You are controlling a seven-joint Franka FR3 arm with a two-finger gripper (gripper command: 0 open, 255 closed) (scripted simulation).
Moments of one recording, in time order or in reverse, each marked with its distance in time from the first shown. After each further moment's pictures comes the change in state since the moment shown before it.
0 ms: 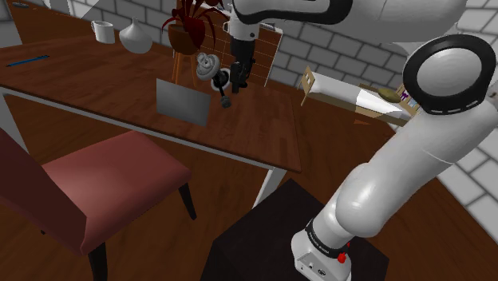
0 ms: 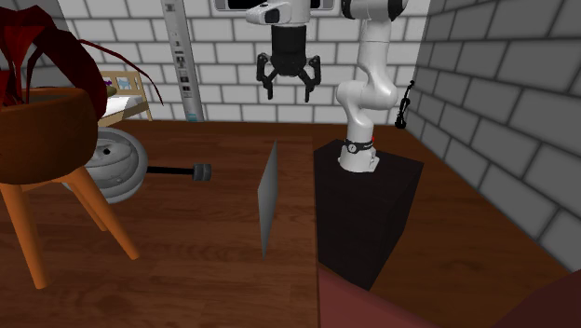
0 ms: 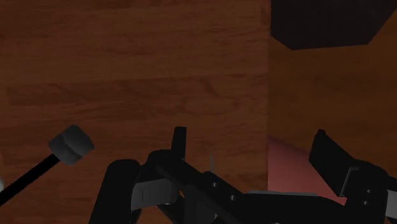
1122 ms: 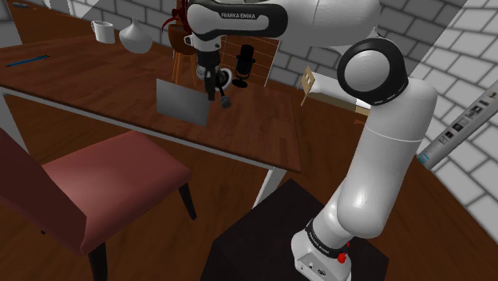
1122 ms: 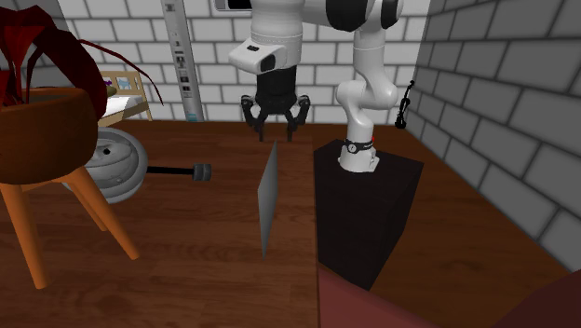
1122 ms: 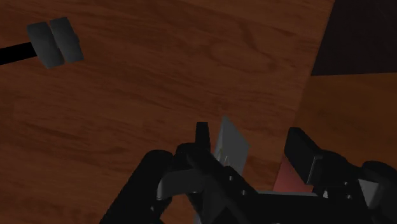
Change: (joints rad) arm 0.044 0.347 0.043 0.286 -0.083 -0.002 -0.214
